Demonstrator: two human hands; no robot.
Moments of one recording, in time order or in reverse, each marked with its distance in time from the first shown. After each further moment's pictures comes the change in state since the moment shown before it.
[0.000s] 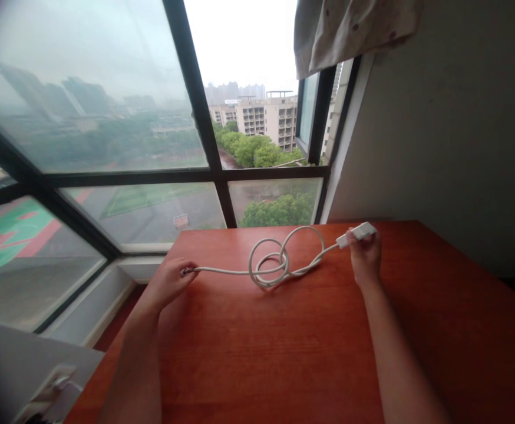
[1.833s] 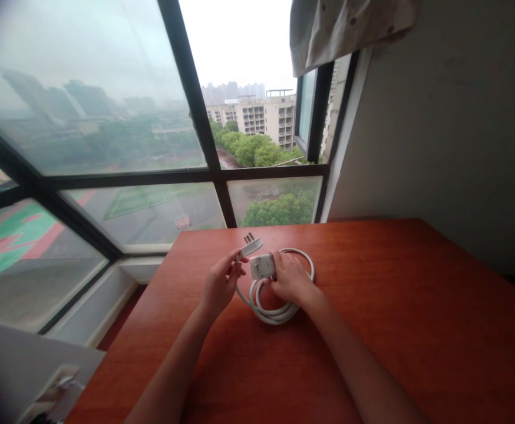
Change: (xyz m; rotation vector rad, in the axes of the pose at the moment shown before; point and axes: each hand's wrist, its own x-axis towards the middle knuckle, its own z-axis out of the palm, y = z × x) left_hand 0.005 0.092 0.076 -0.634 0.250 0.246; right_hand -0.104 -0.026 0.091 -0.958 -1.049 -0.348
